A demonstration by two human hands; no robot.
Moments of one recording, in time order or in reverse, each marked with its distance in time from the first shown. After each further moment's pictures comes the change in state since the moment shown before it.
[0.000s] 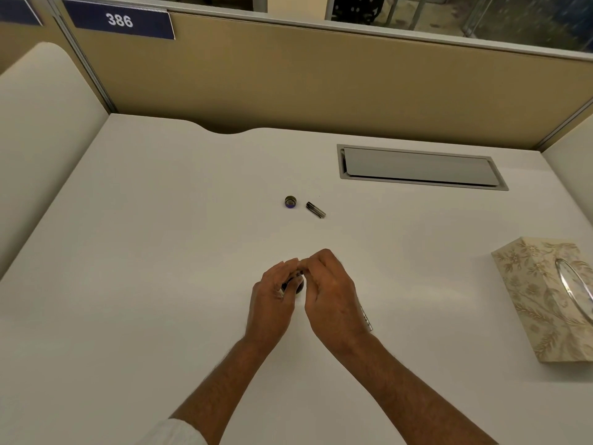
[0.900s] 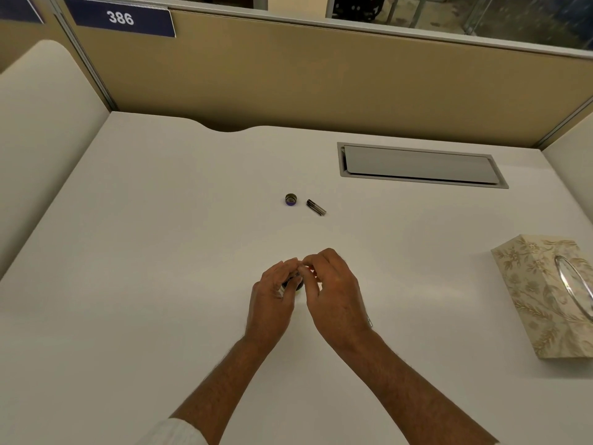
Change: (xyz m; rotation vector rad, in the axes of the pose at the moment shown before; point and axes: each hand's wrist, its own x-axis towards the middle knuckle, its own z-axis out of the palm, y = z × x) left_hand -0.007 0.002 -0.002 -0.009 -0.018 -0.007; right_hand -0.004 0.003 0.001 -0.021 0.014 0.051
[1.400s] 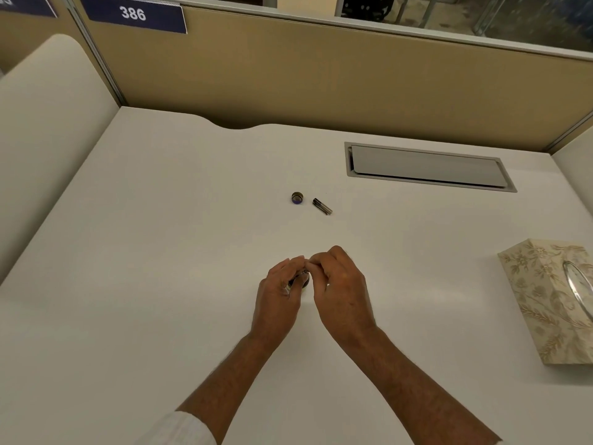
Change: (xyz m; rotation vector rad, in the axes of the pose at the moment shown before) left_hand -0.001 0.005 0.001 0.006 0.006 0.031; right_hand 0.003 0.000 -0.002 -0.005 -0.001 0.010
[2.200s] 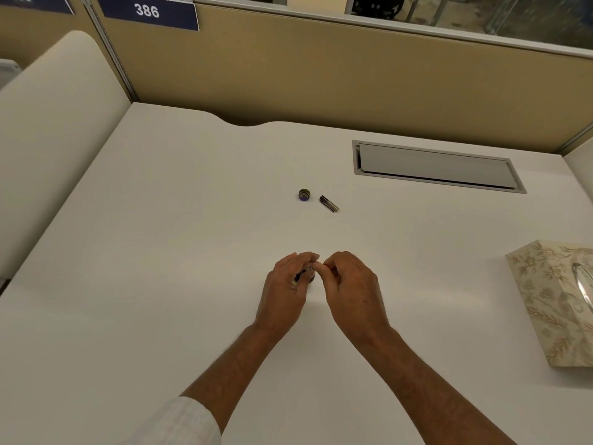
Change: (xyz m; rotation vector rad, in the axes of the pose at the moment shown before) left_hand 0.001 0.013 -0.008 0.055 -0.049 0.034; right_hand -0.006 0.009 -0.007 0.039 -0.068 0.098
